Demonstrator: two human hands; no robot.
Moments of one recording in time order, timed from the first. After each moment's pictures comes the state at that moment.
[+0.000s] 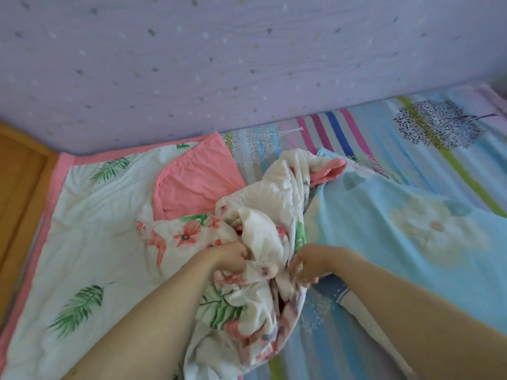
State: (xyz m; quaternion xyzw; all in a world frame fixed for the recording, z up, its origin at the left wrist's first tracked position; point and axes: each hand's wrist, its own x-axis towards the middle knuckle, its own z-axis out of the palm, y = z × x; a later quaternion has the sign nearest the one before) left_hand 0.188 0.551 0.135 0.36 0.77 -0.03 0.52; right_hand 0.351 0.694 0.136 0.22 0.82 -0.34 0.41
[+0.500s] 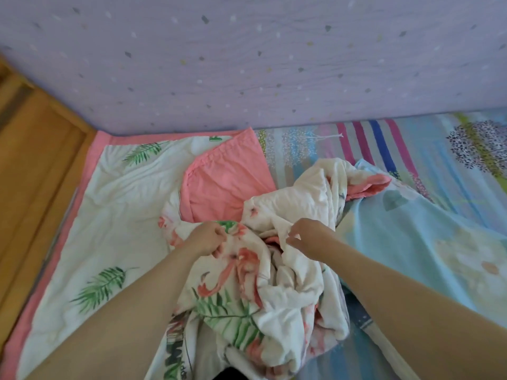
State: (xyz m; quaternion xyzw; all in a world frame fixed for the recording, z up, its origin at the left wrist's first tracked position) left_hand 0.091 0.495 0.121 0.18 0.88 0.18 0.41; right_hand 0.255 0.690 0.133 0.24 0.91 -0.25 0.23
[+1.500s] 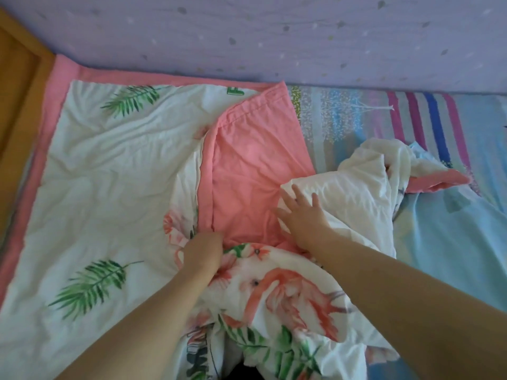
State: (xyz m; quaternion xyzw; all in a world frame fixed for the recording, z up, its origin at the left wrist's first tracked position) left_hand 0.007 0.417 -0.019 0.29 0.90 -0.04 0.32; right_hand 0.094 0.621 0.028 0.12 0.93 0.04 0.35
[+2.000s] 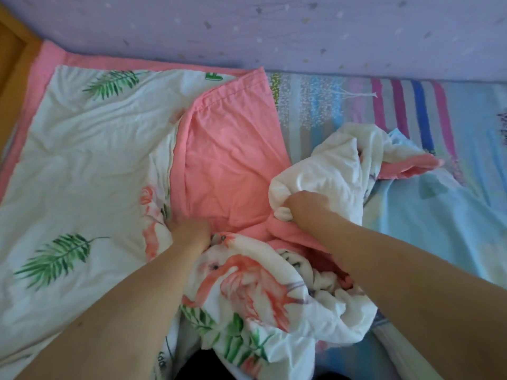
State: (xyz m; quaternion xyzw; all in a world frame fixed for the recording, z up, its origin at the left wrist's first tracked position) left_hand 0.057 0.472 -0.028 0.22 0.89 -0.17 0.35; right_hand 0.146 0.687 0.042 0.22 0.87 -0.05 0.43
